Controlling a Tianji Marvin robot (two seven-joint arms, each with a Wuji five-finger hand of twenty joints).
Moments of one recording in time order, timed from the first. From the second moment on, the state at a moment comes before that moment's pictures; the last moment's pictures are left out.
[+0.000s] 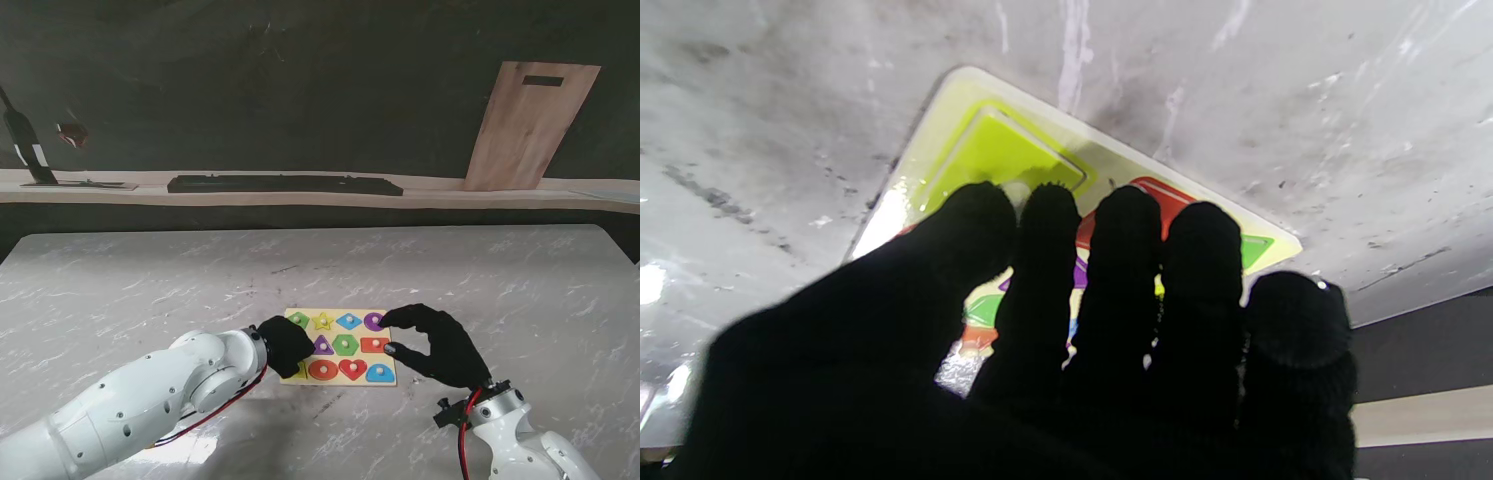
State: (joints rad) left arm 1.01 -1.04 -0.47 -1.36 0.98 -0.07 -0.19; right arm -1.85 -1.14 1.43 -1.73 -0.57 -0.47 -0.24; left_hand 0.68 -0.57 0.97 -0.09 0.78 0.12 1.20 0.57 1.06 0.21 0.86 0.87 0.90 0.28 1.10 0.86 0.63 0.42 1.61 0.73; right_hand 0.22 -0.33 0.62 -0.05 0.47 -0.21 0.80 0.46 0.61 0.05 0.82 0.40 0.65 0.14 0.61 0.50 0.25 0.34 1.07 0.44
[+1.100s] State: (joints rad) left arm 0.99 -1.05 -0.45 -1.35 0.95 -0.03 -0.20; right arm -1.86 -1.14 1.43 -1.73 -0.57 -0.47 -0.24; left_hand 0.68 -0.56 0.96 -0.09 0.78 0.12 1.21 0.57 1.06 0.21 0.86 0.87 0.90 0.28 1.10 0.86 0.63 0.42 1.61 0.73; right_hand 0.22 -0.33 0.62 -0.05 0.47 -0.21 0.80 0.46 0.61 0.05 0.82 0.40 0.65 0.14 0.61 0.50 0.25 0.34 1.07 0.44
